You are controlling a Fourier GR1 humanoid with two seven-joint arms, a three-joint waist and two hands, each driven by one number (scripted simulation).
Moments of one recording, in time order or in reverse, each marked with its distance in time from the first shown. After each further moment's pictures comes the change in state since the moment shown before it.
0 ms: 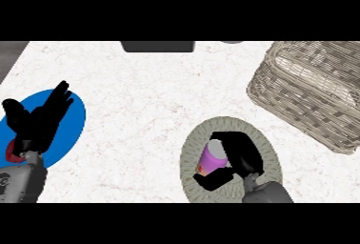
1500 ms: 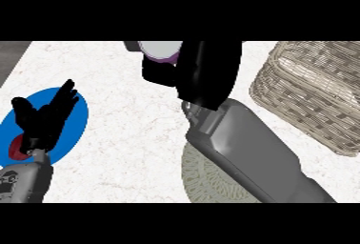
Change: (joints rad) left arm -0.014 -0.024 -0.016 -0.005 -0.024 0.010 0.007; right arm -0.870 0.021 0.050 0.006 0.169 -0.469 0.864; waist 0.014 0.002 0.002
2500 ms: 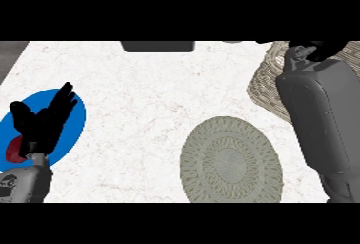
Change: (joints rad) left arm 0.024 -0.013 0.012 -0.013 -0.009 0.003 -0.009; right arm 0.071 -0.219 -0.370 0.091 0.028 0.117 -0.148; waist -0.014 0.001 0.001
